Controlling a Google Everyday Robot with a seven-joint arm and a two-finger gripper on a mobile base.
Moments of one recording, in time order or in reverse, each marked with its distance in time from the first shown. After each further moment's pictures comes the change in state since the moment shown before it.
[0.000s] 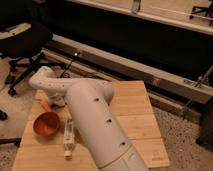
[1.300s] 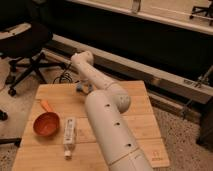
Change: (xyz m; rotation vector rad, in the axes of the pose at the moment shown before) arm -0.186 0.070 0.039 0.185 0.124 0.394
